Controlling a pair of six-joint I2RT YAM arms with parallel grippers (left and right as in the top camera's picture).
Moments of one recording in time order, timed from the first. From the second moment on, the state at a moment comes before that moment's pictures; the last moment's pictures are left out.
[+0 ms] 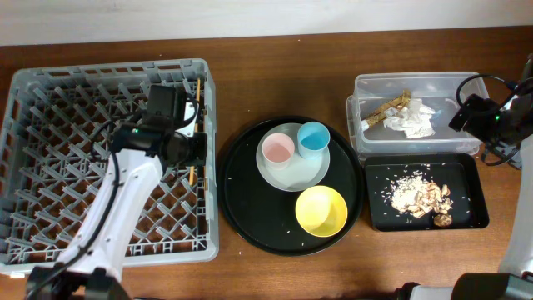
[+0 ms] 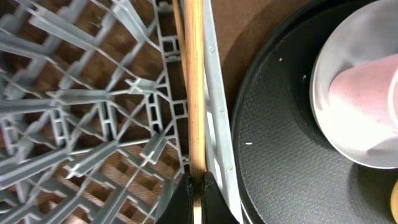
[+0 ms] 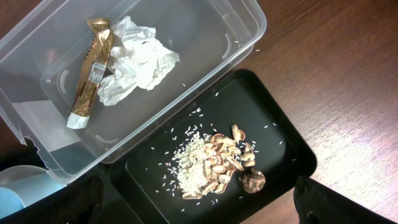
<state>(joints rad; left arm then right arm) -0.18 1.55 1.25 -0.89 0.02 -0.08 -0.40 1.53 1.64 -1.28 0.03 0.28</state>
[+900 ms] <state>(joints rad) -0.18 1.60 1.26 -0.88 -0.04 -0.22 -0.40 1.53 1.64 -1.28 0.03 0.28</state>
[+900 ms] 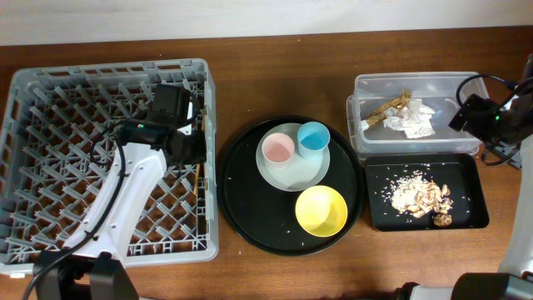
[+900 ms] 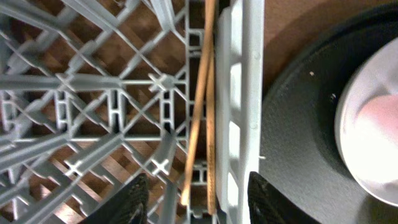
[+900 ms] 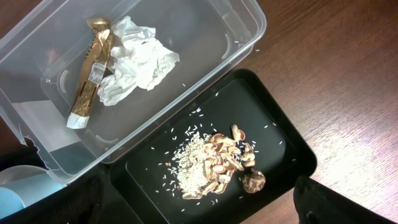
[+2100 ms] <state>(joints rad) -0.72 1.76 1.60 -0.95 -0.13 -0.29 -0.40 1.53 1.64 -1.28 0.03 0.28</state>
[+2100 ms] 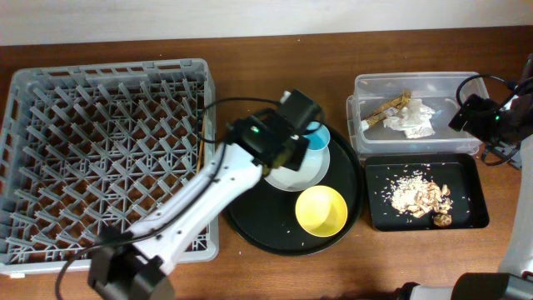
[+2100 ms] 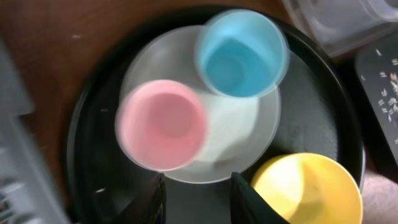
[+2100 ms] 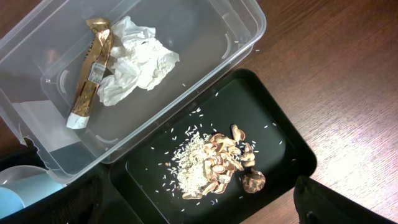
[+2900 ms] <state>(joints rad) -0.12 1.36 1.57 -1.30 -0.13 -0.32 0.42 1.55 1.64 -1.26 -0.40 0.04</state>
